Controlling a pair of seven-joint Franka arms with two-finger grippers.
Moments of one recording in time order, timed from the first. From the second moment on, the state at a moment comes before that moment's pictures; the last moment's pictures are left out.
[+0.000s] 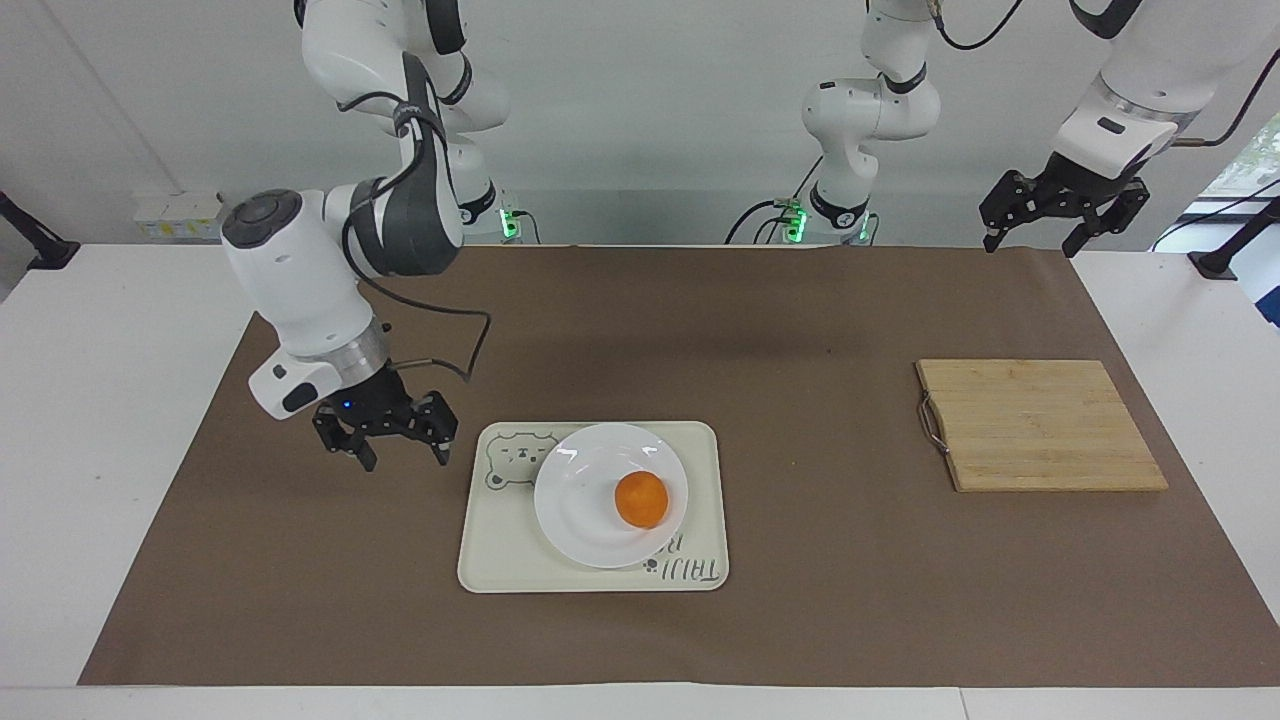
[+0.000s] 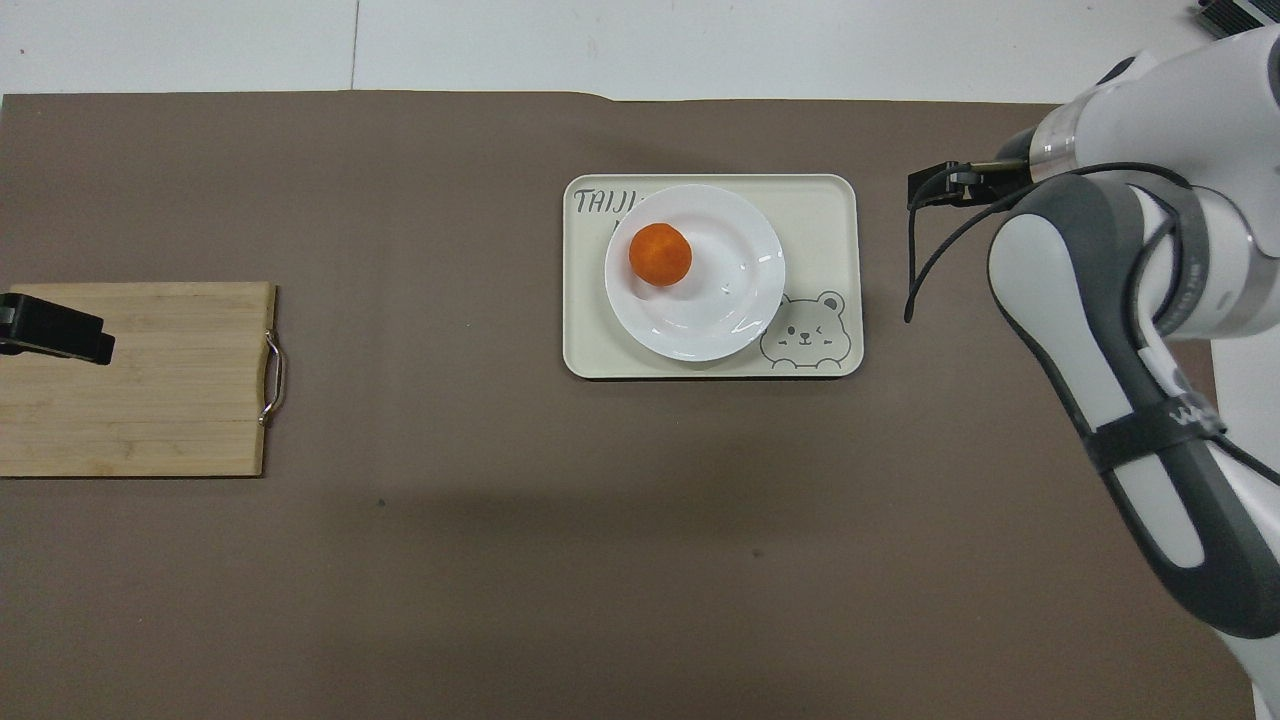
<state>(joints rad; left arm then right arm) -0.08 0.00 0.03 -1.47 0.01 1.44 0.10 0.16 0.34 -0.11 -1.50 0.15 2.02 0.01</state>
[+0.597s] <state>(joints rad) -0.08 0.00 0.03 -1.47 0.01 1.44 0.10 0.09 0.10 -0.13 -1.50 0.11 1.59 0.05</state>
